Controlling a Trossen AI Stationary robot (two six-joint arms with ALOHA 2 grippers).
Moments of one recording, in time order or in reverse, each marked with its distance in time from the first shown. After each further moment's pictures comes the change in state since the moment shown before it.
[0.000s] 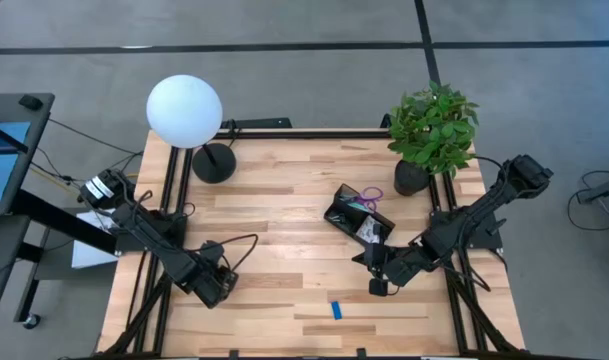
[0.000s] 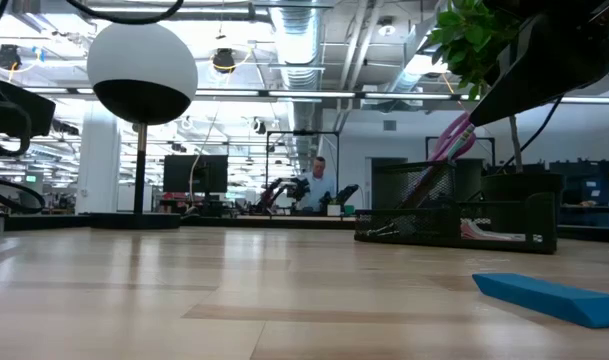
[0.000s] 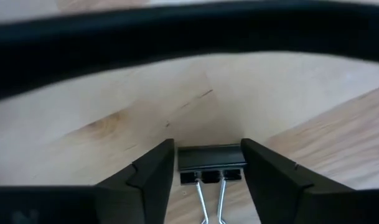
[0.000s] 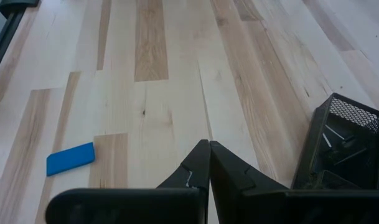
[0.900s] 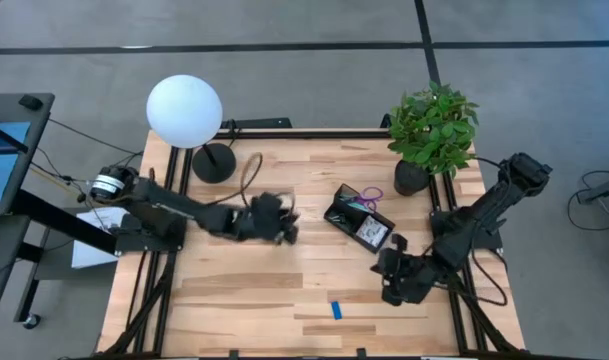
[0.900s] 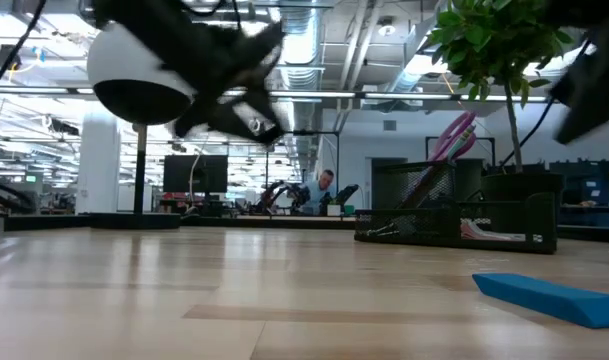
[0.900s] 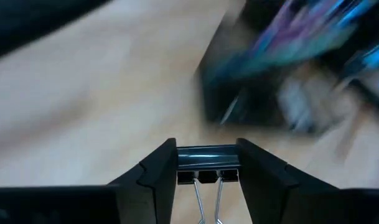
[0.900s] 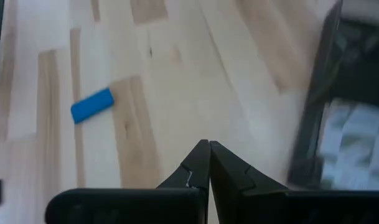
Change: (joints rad) left arm 0.562 0.018 0.154 0.714 -0.426 1.012; right arm 0.157 -0.011 0.035 -0.286 -0.007 0.411
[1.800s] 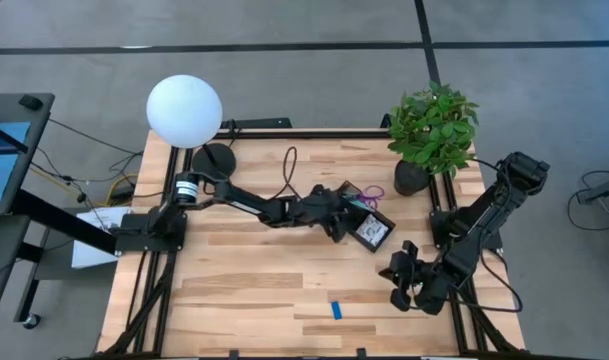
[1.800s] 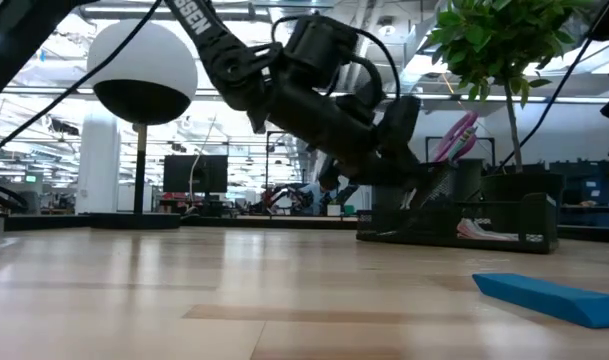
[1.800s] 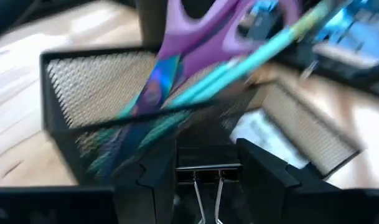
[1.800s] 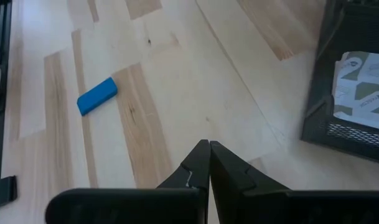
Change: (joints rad) left arm 0.209 0.599 0.398 0.547 0.359 0.602; right arm 0.156 0.000 -0.081 0.020 0.113 0.281
